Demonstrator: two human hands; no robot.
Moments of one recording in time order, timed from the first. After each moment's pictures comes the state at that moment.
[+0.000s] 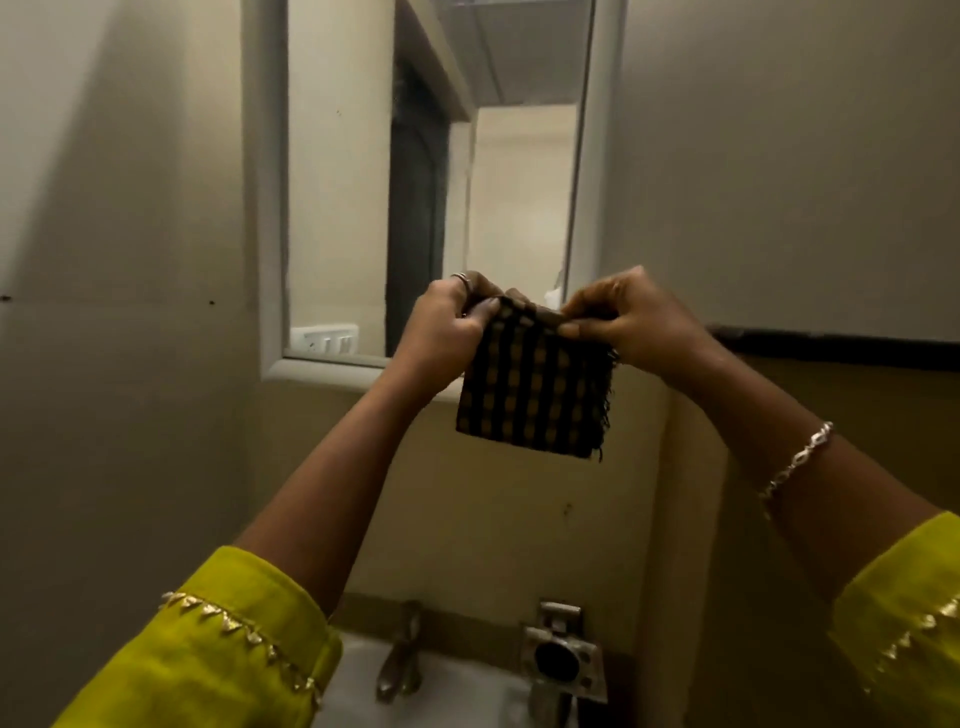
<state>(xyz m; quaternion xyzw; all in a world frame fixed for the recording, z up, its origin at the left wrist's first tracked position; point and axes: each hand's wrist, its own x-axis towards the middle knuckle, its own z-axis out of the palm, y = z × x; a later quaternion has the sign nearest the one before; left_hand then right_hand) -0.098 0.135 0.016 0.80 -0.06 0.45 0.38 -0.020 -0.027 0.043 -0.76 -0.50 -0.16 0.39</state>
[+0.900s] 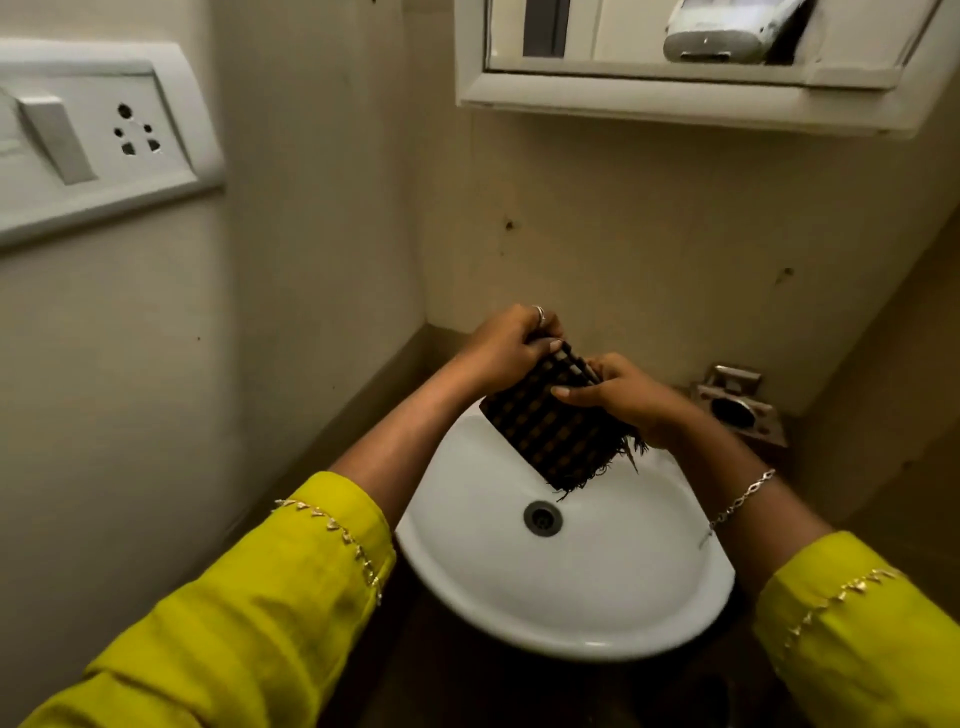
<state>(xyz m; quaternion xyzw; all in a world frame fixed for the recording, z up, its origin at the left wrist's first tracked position) -0.198 0.258 -0.192 0.92 0.08 0.17 0.33 -0.119 0.120 -0.211 -0.75 -0.37 0.32 0.45</state>
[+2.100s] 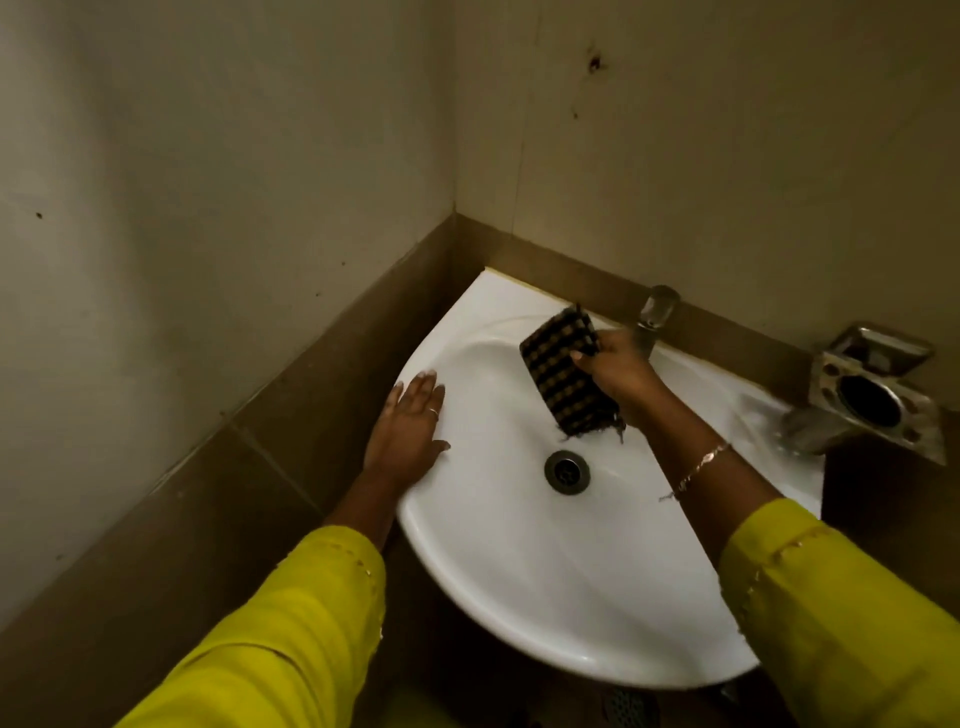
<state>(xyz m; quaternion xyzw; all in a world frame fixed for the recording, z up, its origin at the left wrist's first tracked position) -0.233 0.353 -0.460 0.96 0.28 0.01 0.06 -0.053 0.221 -0.337 -0.83 -0.21 0.31 0.41</state>
